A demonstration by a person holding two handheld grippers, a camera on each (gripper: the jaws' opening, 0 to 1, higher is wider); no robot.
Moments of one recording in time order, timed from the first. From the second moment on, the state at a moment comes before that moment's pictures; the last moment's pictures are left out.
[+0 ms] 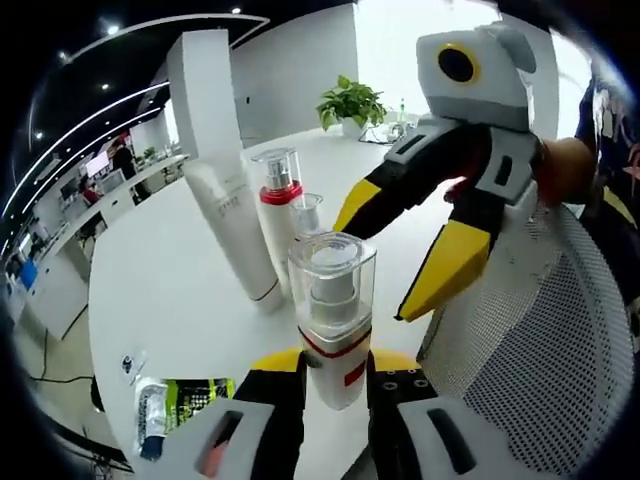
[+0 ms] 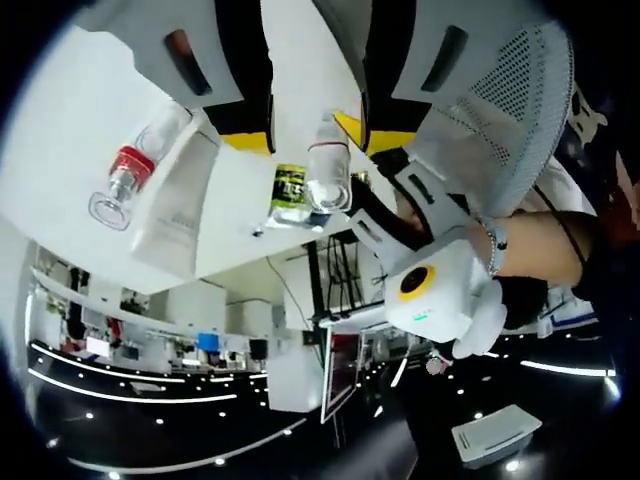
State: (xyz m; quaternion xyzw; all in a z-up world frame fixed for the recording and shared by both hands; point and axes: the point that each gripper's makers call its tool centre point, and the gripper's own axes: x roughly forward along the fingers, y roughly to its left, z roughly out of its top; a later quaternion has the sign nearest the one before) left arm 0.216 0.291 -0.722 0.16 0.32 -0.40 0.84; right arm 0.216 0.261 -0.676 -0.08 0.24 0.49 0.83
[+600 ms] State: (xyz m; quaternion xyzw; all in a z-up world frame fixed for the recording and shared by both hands) left arm 0.280 0.261 -0.738 0.13 0.29 -0.37 0.88; right arm 0.239 0.215 -0.713 -0.13 0.33 0.37 0.86
